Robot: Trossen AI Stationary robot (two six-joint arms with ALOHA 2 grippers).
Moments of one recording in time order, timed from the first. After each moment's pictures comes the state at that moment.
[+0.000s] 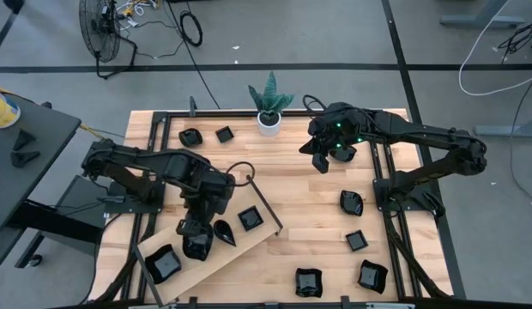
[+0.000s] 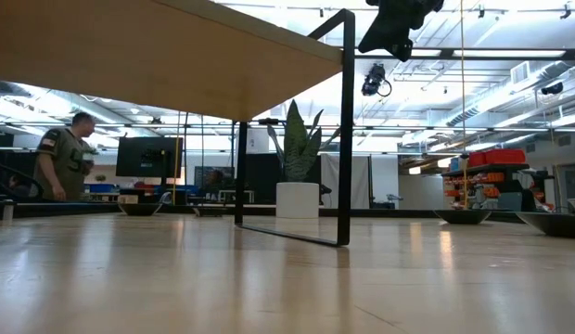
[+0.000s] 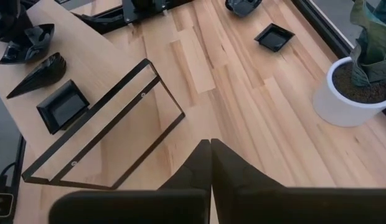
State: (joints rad) left arm -0.25 1.56 1.66 -1.47 0.37 -0.09; right arm -0.24 1.26 1.27 -0.72 -0.16 0.15
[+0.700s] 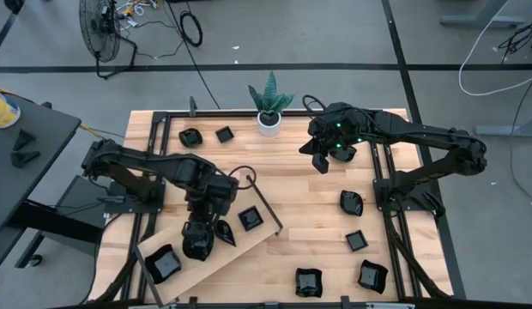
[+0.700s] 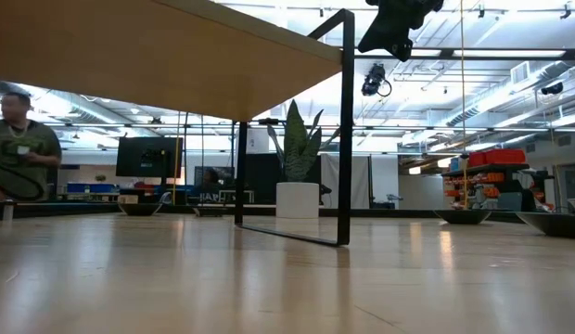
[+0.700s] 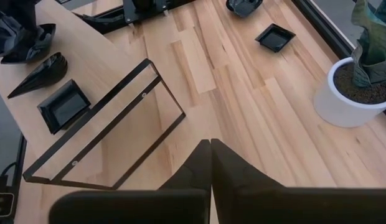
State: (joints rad) left arm -0.23 1.56 1.53 -1.40 0.42 -0.15; right arm -0.24 1.26 1.27 -0.72 -0.16 0.15
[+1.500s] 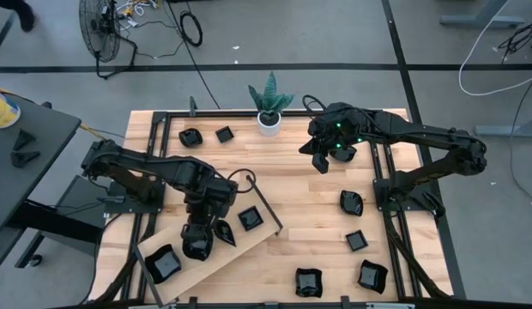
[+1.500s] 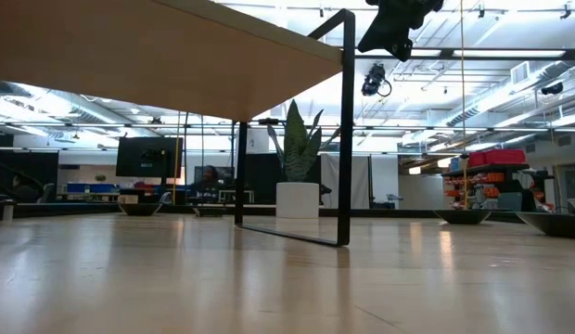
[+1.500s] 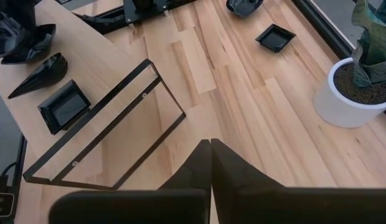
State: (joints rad) left arm -0.26 1.56 1.53 -1.40 0.40 -0.16; right arm -0.24 1.26 1.27 -0.72 -0.16 0.15
